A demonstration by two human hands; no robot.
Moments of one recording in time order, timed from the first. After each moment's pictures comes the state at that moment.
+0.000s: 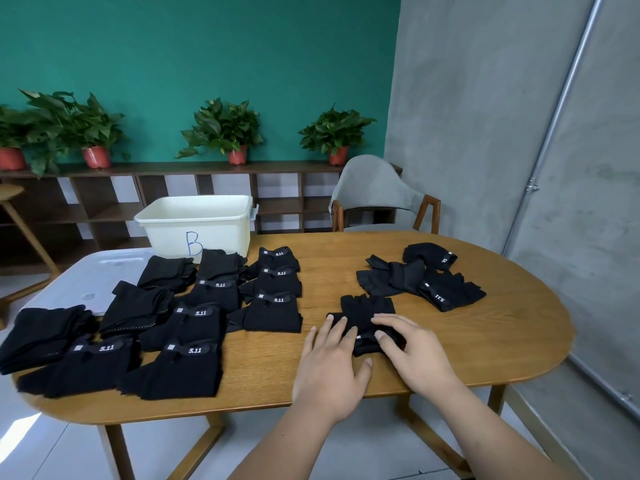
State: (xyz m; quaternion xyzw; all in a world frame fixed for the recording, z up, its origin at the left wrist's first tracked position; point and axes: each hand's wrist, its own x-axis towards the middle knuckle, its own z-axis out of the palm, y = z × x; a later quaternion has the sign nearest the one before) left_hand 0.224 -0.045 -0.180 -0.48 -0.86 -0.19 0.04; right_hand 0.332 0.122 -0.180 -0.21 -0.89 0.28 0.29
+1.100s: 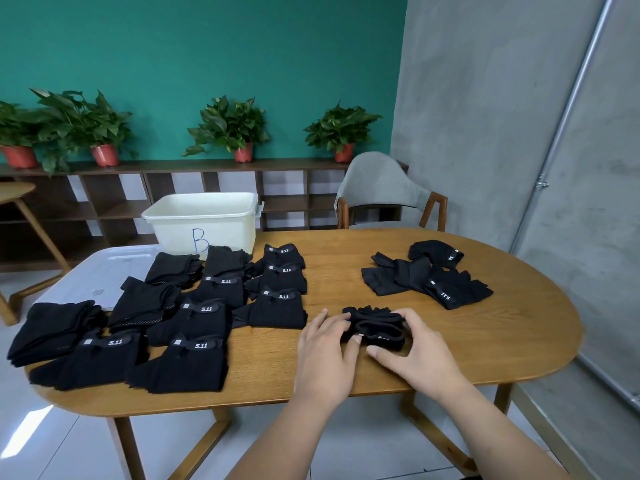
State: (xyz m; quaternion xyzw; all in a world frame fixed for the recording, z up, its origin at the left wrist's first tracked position) left_hand 0.216 -0.050 -0.178 -0.40 -0.83 -0.39 0.04; right_hand 0.346 0.102 -0.160 -0.22 -0.88 0.34 0.26
